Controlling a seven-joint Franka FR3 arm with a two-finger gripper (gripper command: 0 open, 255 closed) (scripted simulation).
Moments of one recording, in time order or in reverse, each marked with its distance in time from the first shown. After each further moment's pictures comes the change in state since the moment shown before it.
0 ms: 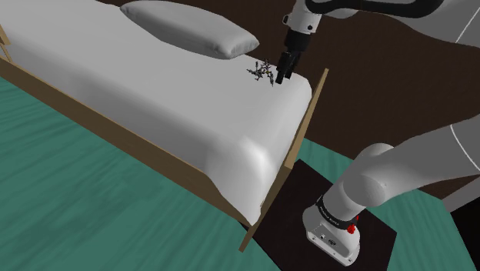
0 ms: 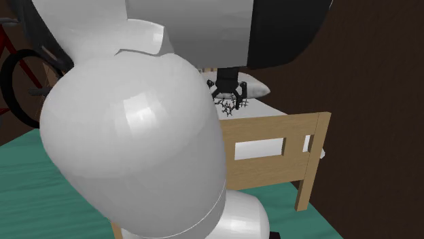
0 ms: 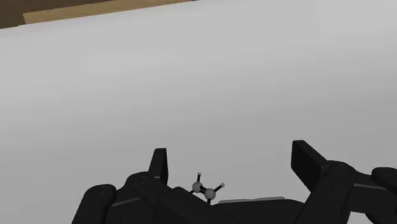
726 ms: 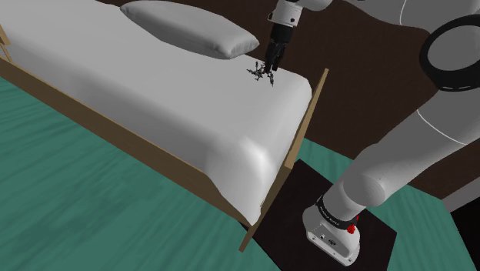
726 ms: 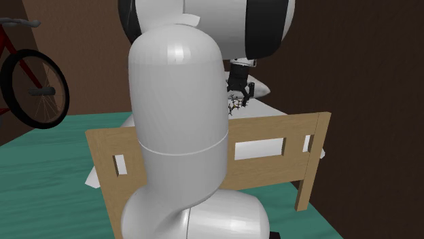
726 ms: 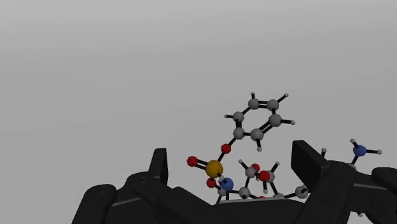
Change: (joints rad) arm -0.003 0.328 -0.089 0.310 0.081 -0.064 -0.157
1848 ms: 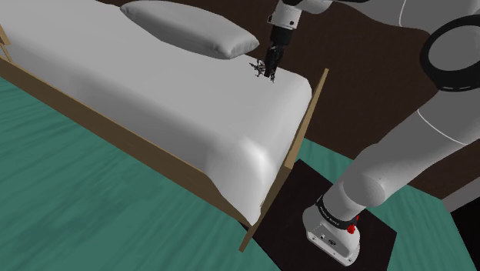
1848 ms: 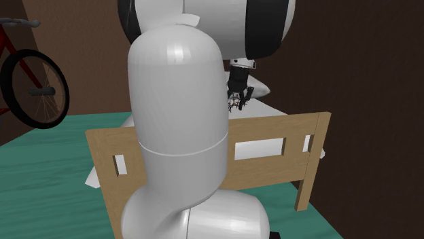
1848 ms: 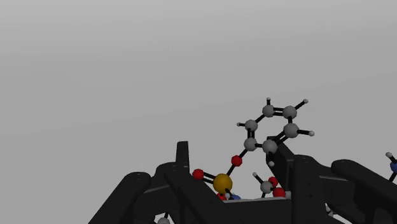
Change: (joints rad) arm 0.000 -0.003 0.000 -0.023 0.000 0.020 -0.002
